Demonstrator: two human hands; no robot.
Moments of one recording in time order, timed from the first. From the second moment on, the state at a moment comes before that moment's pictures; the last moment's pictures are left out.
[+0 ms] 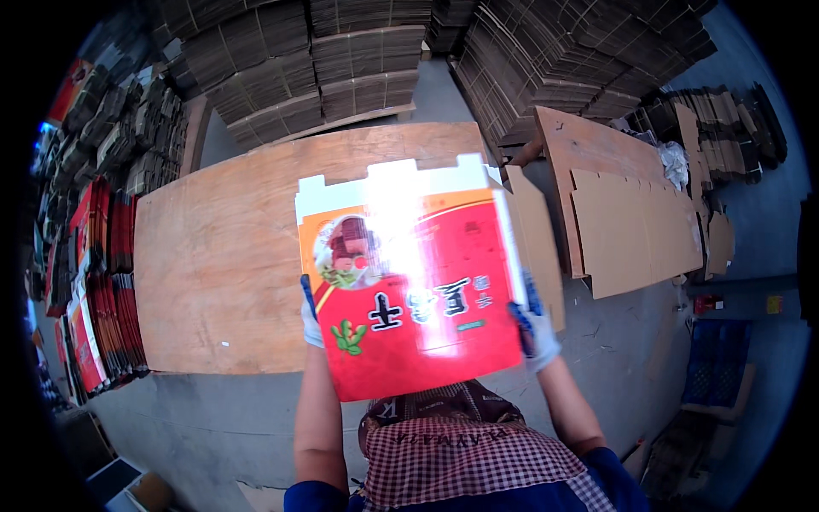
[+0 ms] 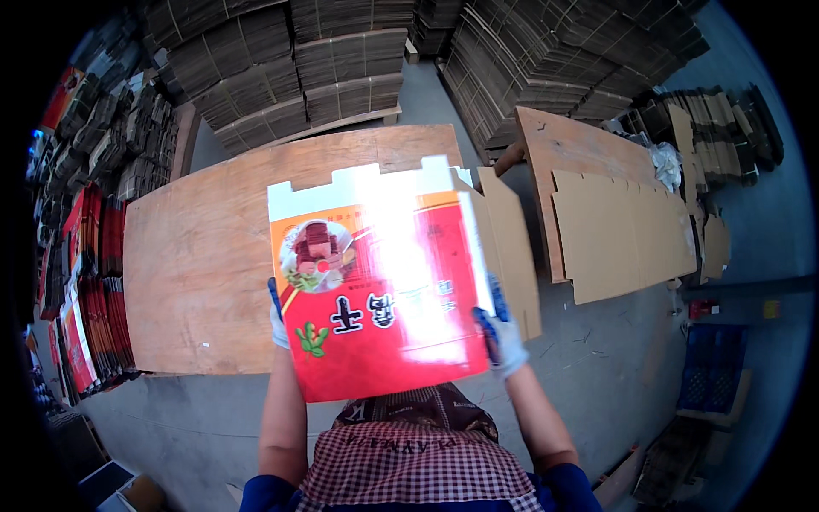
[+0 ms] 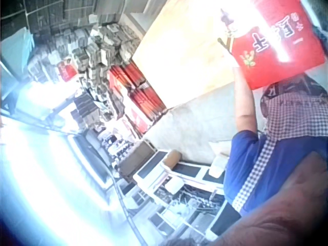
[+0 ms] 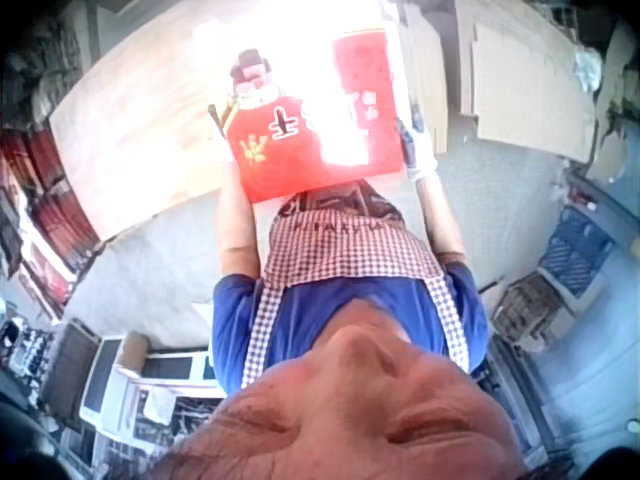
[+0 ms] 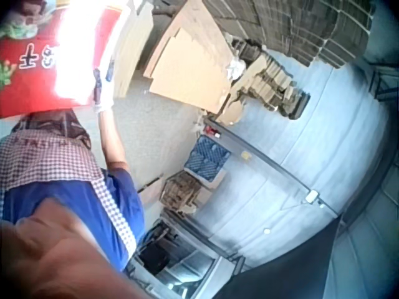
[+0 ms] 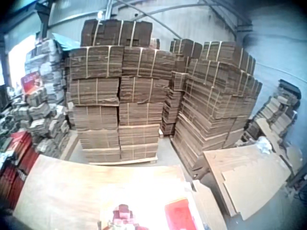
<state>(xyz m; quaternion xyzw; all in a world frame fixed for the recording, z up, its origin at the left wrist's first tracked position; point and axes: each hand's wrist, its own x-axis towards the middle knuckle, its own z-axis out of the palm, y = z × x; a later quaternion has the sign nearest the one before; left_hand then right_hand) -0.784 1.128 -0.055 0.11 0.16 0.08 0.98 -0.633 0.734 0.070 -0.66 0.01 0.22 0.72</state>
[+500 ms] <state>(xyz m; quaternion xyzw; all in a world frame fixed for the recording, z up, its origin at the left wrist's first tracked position) -0.656 1.010 0.045 0.97 0.09 0.00 0.21 -0.649 0.766 0.066 -0.91 -0.07 0.24 0.34</state>
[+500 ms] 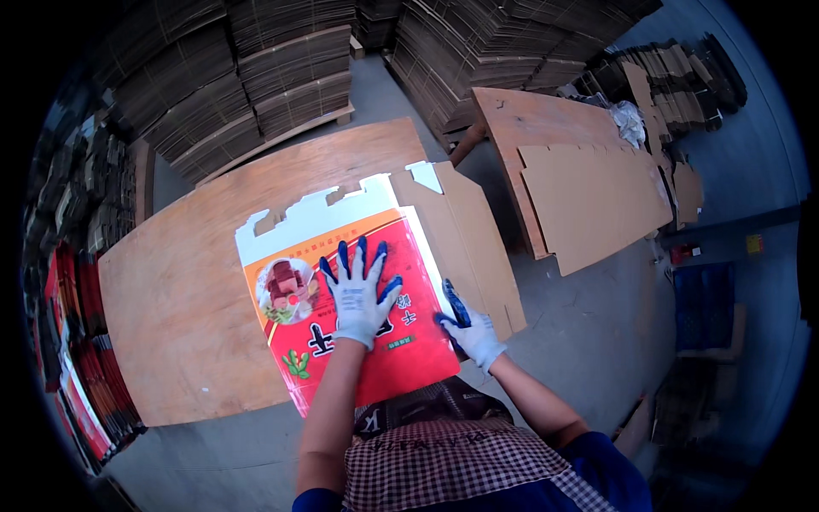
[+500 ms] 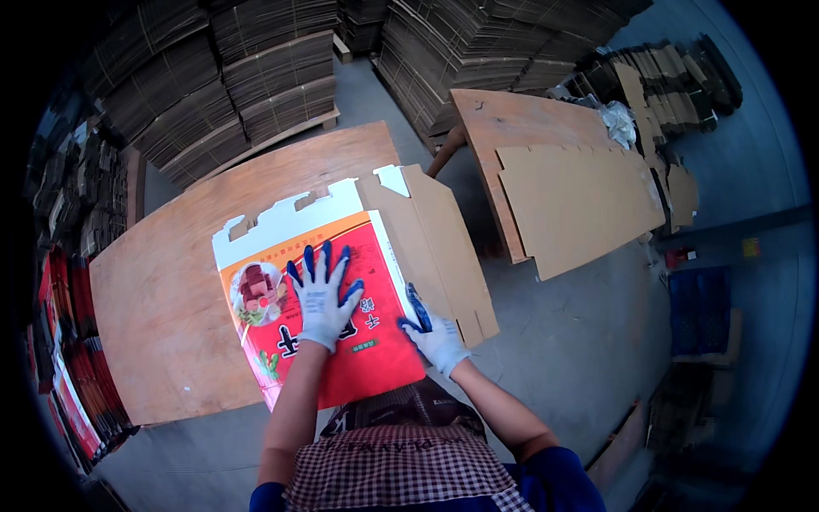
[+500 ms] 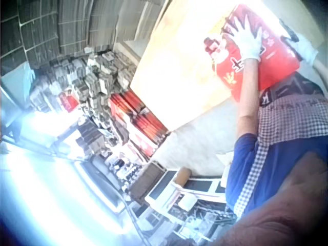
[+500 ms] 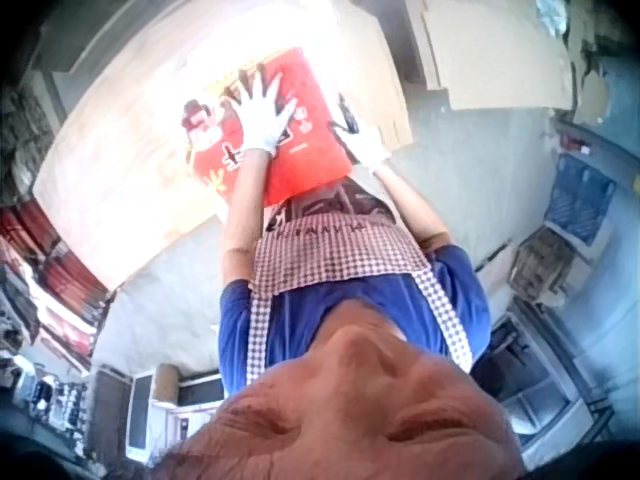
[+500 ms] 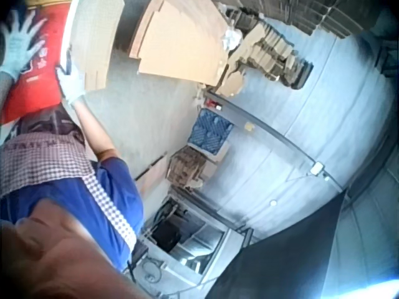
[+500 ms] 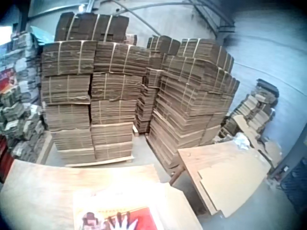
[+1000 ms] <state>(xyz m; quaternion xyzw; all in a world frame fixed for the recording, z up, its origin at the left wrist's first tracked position) -0.650 0.999 0.019 0.98 0.09 -0.02 0.18 -0.494 0.734 0.112 -0.77 -0.04 0.24 0.59</state>
